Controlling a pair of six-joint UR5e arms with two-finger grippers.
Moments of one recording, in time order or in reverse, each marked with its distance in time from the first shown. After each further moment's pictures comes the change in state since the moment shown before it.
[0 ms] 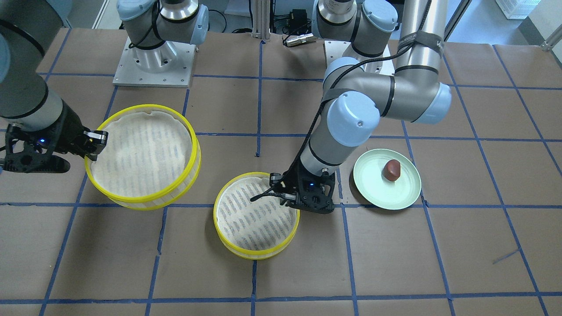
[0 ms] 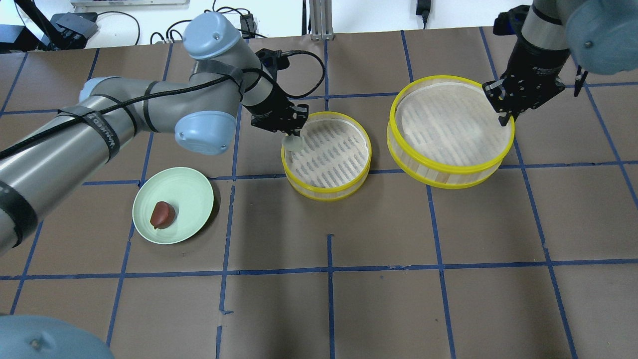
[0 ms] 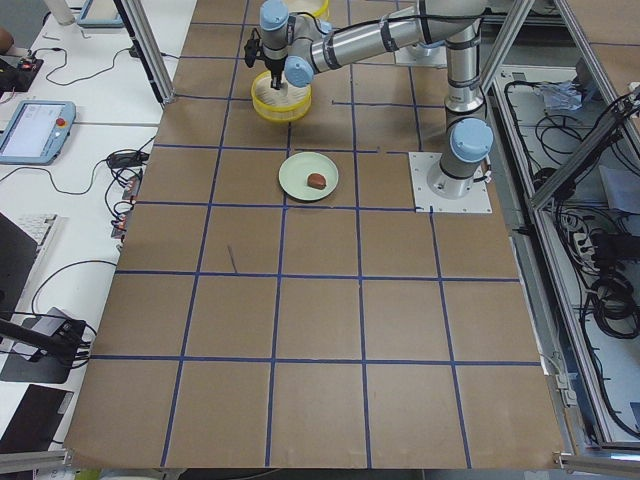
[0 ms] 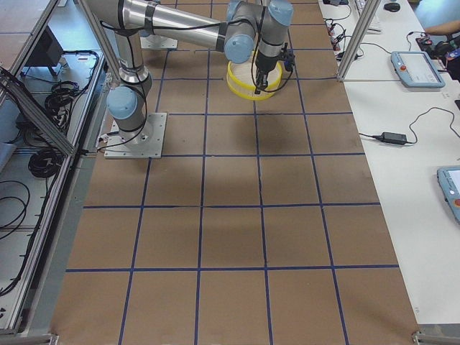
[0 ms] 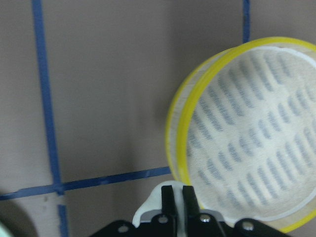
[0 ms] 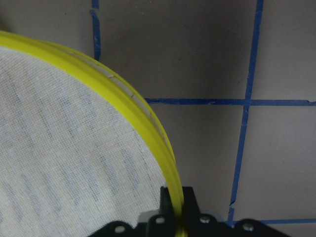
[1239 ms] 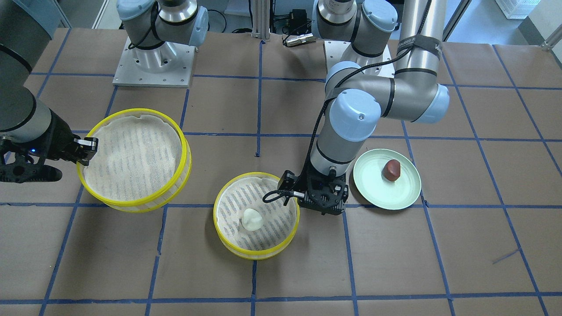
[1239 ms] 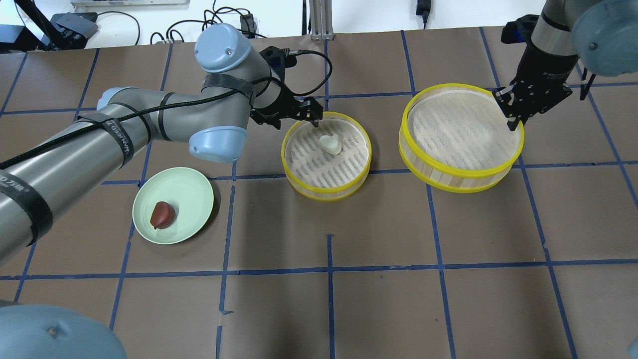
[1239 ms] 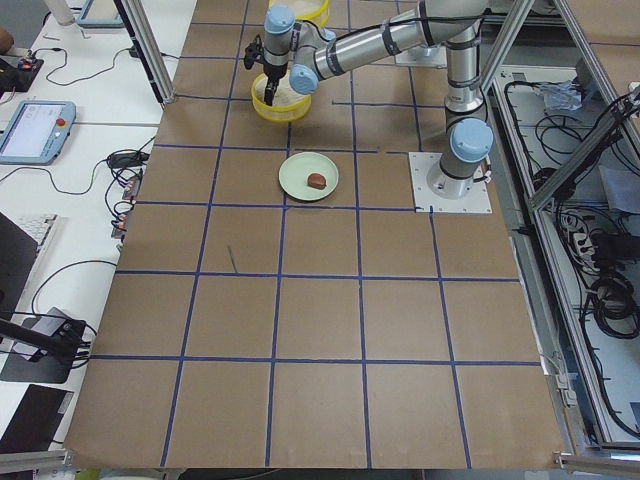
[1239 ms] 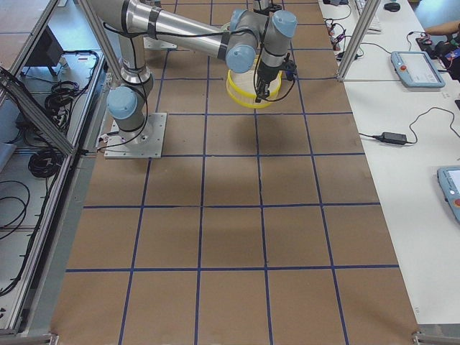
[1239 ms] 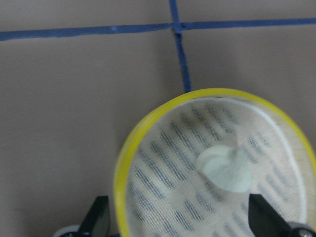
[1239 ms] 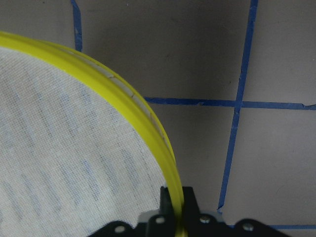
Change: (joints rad) left arm 0.080 0.073 -0.109 0.014 0.223 0.207; right arm -0.017 0.024 0.002 -0.011 -0.005 -0.033
